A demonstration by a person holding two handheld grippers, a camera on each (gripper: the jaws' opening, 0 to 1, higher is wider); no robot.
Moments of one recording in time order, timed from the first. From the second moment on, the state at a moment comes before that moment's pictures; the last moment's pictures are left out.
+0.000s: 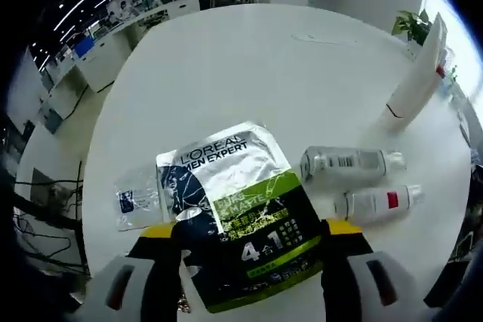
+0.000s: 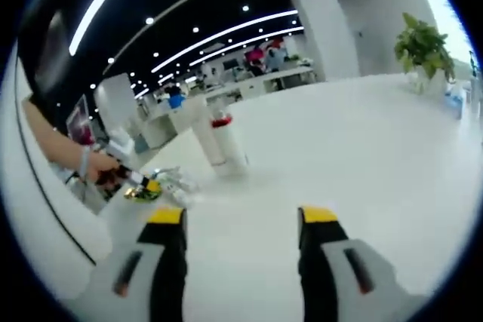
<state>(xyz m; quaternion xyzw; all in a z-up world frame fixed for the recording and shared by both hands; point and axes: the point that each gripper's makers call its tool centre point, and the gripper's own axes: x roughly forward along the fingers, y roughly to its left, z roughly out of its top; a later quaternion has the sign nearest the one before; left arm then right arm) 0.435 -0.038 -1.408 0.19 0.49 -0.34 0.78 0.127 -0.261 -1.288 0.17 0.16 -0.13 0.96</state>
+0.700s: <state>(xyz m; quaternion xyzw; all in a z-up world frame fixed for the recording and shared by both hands) 0.435 -0.036 -1.408 0.17 0.47 -0.33 0.80 0.102 -0.243 -1.303 0.17 0.20 -0.12 0.96</state>
